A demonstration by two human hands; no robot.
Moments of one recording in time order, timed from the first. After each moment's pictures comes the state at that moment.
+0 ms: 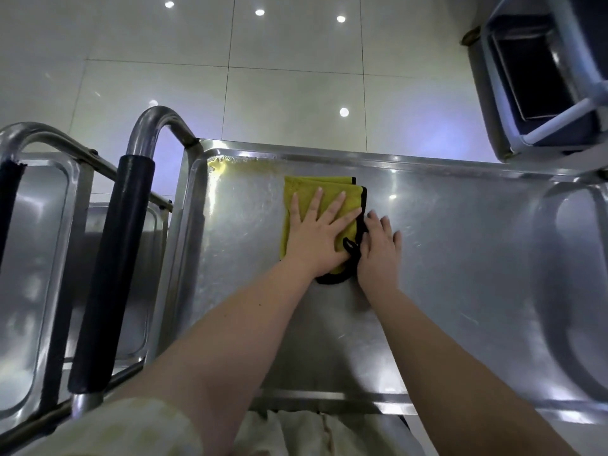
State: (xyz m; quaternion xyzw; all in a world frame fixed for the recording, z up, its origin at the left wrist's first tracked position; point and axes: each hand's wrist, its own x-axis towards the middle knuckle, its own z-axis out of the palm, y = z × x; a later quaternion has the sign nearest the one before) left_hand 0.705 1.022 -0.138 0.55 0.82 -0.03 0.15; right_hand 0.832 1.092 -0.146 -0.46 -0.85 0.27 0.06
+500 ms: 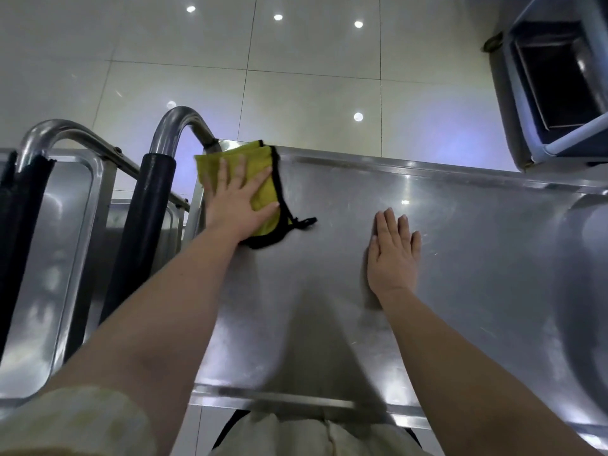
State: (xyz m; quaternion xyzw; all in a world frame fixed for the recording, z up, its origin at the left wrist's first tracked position) left_hand 0.562 0.944 -0.136 0.36 0.92 -0.02 0.15; right_hand 0.827 1.100 -0.158 -0.43 -0.89 0.16 -0.05
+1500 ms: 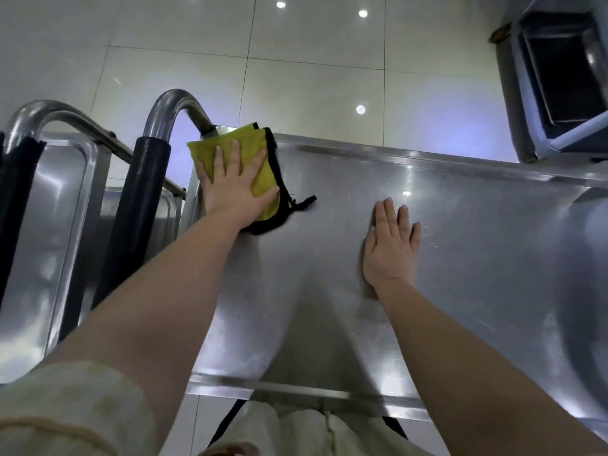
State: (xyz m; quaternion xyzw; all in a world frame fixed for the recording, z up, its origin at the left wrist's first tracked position) left_hand 0.565 0.954 -0.139 0.32 0.94 -0.04 0.15; right_hand 0.823 1.099 -0.161 -0.43 -0.89 0.14 -0.05
